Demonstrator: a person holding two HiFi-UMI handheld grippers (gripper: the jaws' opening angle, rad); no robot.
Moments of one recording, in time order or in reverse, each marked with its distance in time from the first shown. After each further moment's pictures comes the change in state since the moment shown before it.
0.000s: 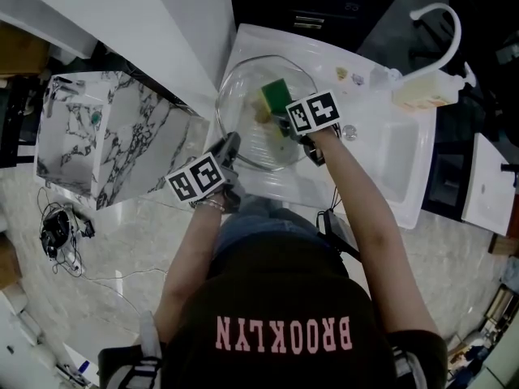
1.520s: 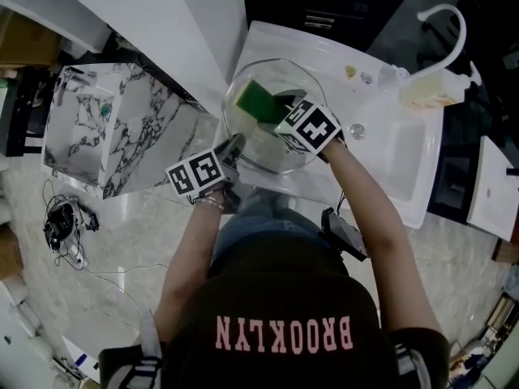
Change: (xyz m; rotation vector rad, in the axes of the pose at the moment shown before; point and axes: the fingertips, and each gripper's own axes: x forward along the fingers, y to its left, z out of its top) left arm -0.023 0.004 -0.010 -0.047 0.068 -0.018; right arm -0.026 0.102 0.026 -0.559 -0.093 0.099
